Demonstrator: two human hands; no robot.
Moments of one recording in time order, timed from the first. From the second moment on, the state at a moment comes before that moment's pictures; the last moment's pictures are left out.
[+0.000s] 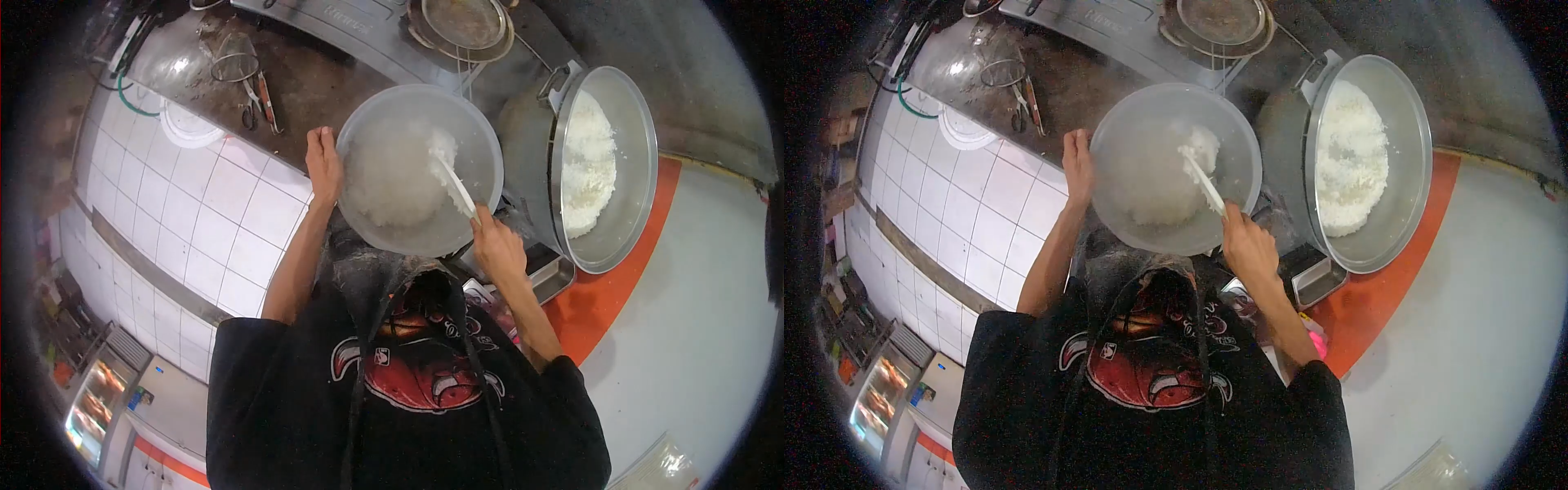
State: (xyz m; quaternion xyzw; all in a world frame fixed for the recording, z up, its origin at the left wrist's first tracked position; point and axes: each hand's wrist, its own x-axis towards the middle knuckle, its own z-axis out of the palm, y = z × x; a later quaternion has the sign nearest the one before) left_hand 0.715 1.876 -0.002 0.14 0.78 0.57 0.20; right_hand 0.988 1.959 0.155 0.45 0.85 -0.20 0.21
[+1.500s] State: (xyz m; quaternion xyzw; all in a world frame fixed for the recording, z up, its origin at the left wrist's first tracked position) left_hand 0.706 1.860 -0.013 0.21 0.85 0.43 0.21; right_hand 1.272 2.284 0.150 0.57 0.75 0.10 0.33
